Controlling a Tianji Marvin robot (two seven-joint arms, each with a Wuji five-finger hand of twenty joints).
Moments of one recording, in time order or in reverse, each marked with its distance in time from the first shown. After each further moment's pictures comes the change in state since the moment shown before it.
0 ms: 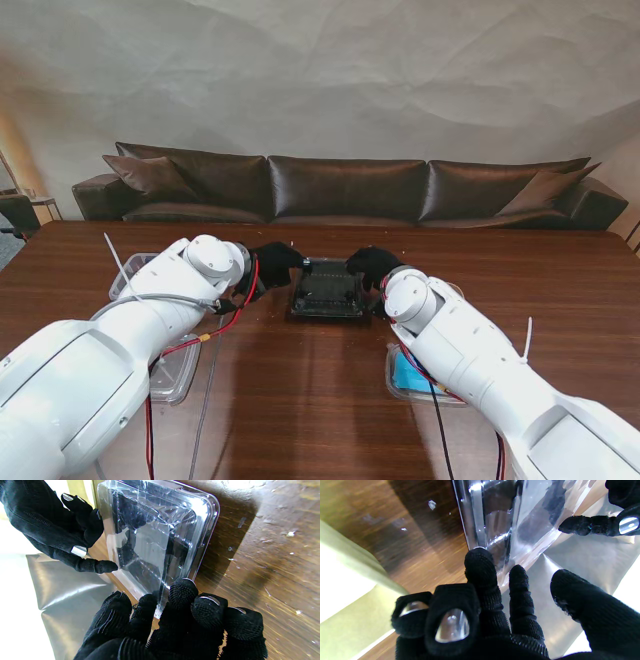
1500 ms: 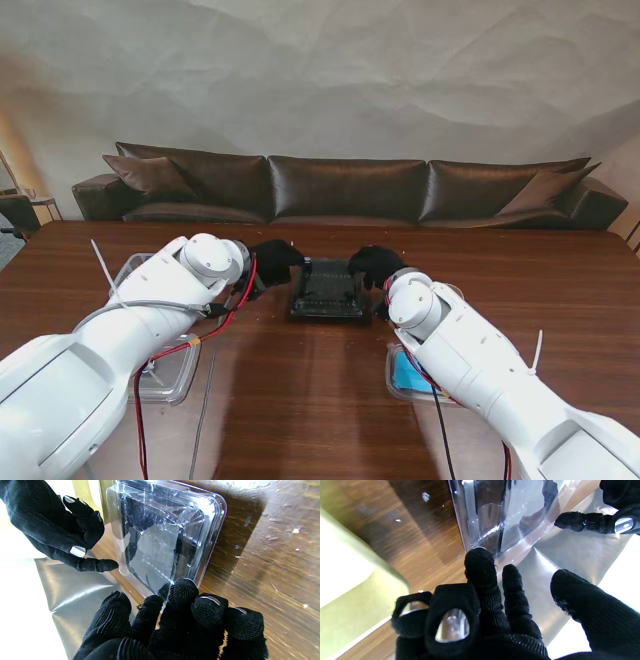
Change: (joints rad) left arm 0.053 0.087 0.075 -0.199 -0.071 0.063 0.016; right arm -0.053 0.033 0.039 -0.088 -0.033 -0.025 -0.028; left_hand -0.011 0.000 -0.001 0.000 0.005 0.056 -0.003 -0.014 0.000 0.000 0.000 0.000 0.000 0.000 0.000 0.000 0.000 0.000 0.000 0.000; right_hand 0.000 0.000 0.000 0.000 0.020 0.093 0.002 0.000 0.000 0.000 0.000 0.000 0.000 0.000 0.000 0.000 -0.001 0.000 0.000 0.000
